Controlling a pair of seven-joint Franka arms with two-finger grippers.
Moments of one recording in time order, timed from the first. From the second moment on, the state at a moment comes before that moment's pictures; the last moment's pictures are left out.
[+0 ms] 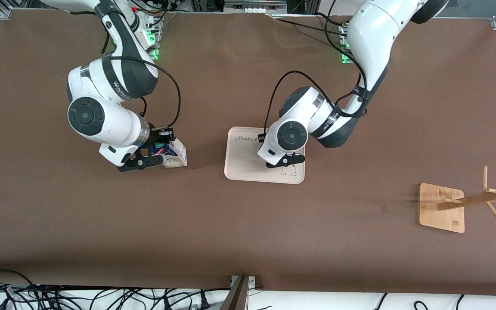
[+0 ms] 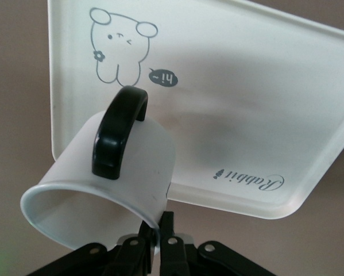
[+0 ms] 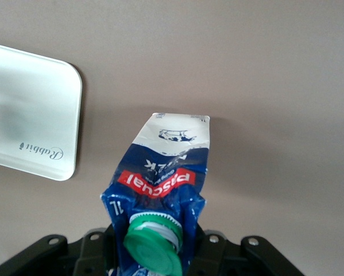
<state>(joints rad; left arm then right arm) -0.36 0.74 -0.32 -1.38 -0.07 1.80 -0.84 0.32 0.40 0.06 -1.56 0.12 1.79 0.16</state>
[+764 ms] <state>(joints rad) -0.37 0.80 -0.31 -1.38 -0.07 1.84 -0.84 0.32 0.41 0.06 -1.56 0.12 1.79 0.17</state>
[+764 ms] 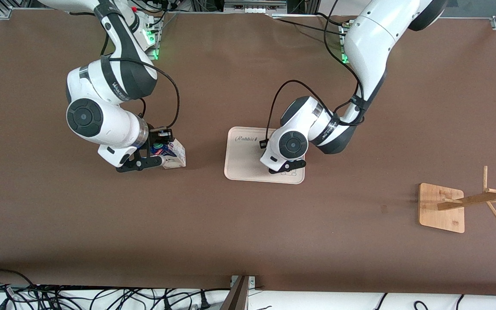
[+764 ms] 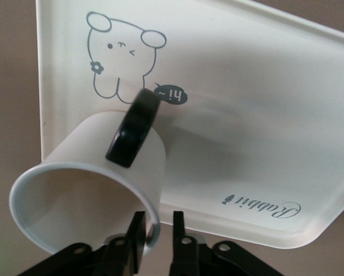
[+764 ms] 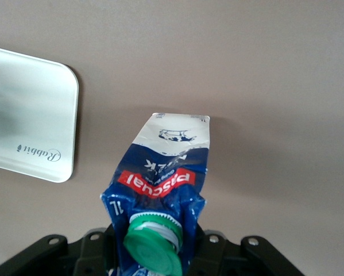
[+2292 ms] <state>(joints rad) -0.01 0.33 -0.31 -1.24 0.17 1.35 -0.14 0.67 0.55 0.07 -1.48 0.12 2.05 0.73</state>
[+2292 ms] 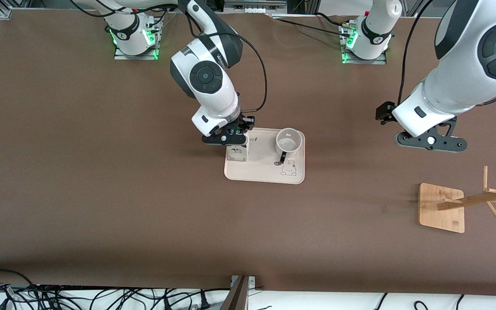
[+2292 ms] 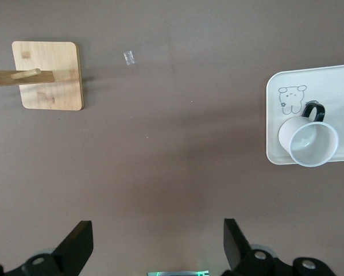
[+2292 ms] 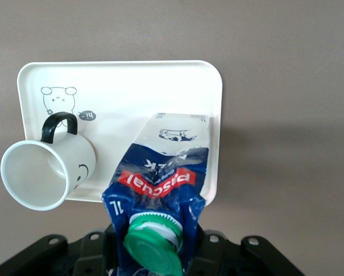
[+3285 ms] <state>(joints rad) 0.03 -0.07 -0.10 -1.75 0.05 1.71 0.01 0.68 0.58 0.05 -1.43 0.12 2.06 0.73</state>
